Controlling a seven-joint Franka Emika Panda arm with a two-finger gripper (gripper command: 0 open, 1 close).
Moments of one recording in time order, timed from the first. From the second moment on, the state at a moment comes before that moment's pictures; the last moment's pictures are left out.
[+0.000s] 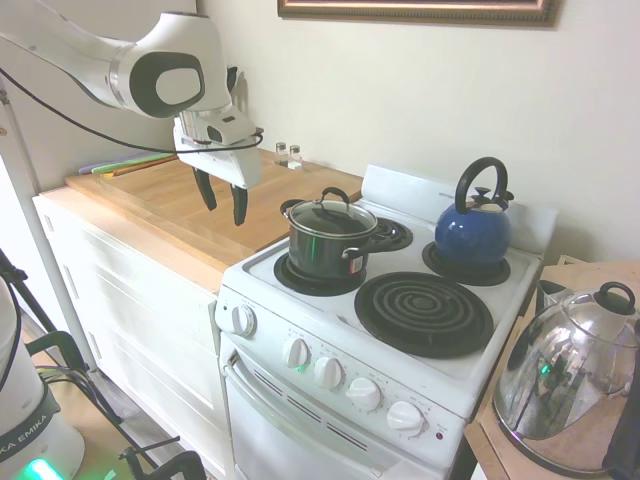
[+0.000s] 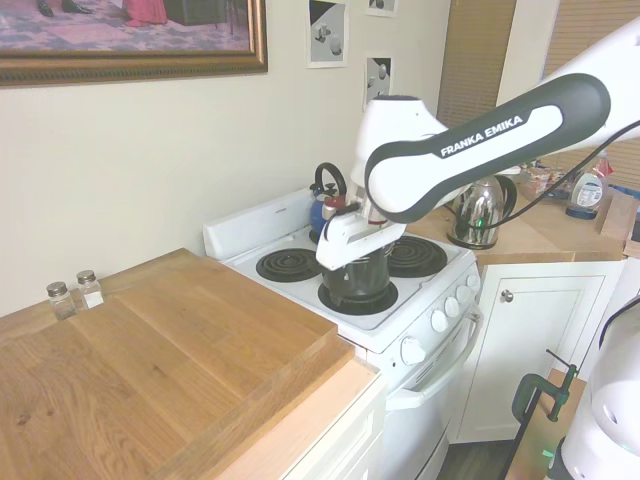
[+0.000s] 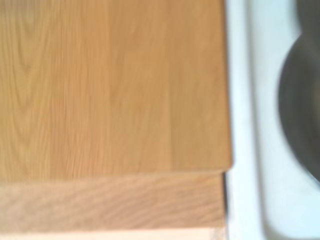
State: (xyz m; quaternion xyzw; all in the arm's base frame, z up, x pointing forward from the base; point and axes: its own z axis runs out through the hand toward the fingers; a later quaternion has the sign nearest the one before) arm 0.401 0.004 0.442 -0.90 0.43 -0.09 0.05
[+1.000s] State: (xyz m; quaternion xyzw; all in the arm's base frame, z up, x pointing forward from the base) arm 0.500 -0.101 0.528 -0.76 0.64 -0.09 0.03
